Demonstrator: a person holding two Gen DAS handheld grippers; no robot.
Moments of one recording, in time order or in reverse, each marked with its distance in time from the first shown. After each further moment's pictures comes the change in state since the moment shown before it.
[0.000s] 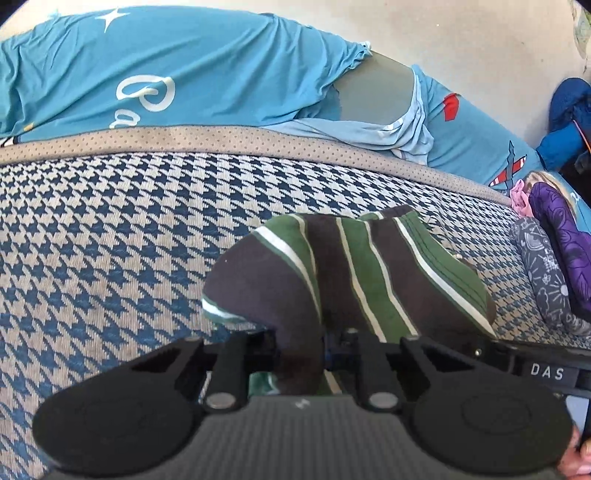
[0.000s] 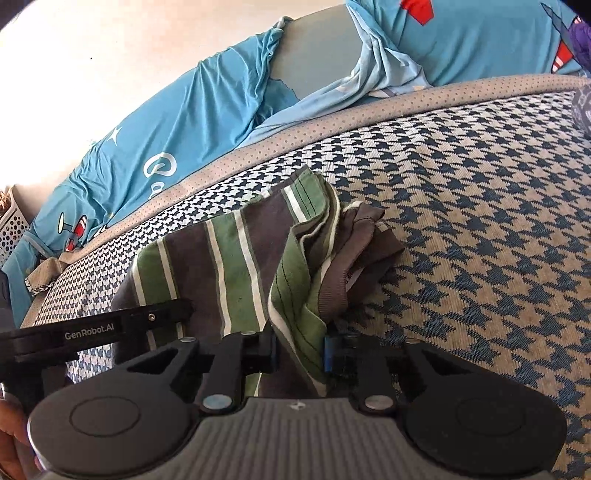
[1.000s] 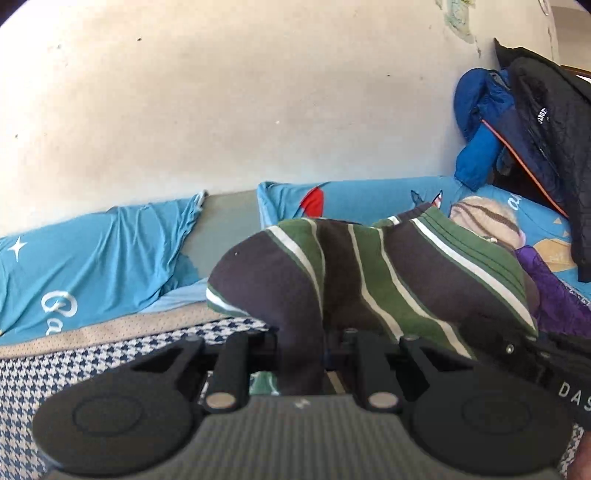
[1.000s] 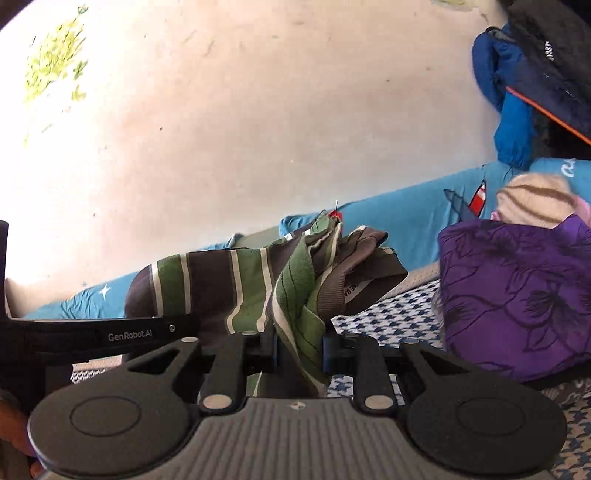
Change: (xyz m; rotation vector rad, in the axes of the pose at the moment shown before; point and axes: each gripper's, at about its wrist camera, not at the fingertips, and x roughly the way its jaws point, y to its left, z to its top) left arm -0.028 -0.219 0.049 0.301 -0.292 0.017; right arm -0.179 -0.042 0.021 -0.018 -0.567 -0.155
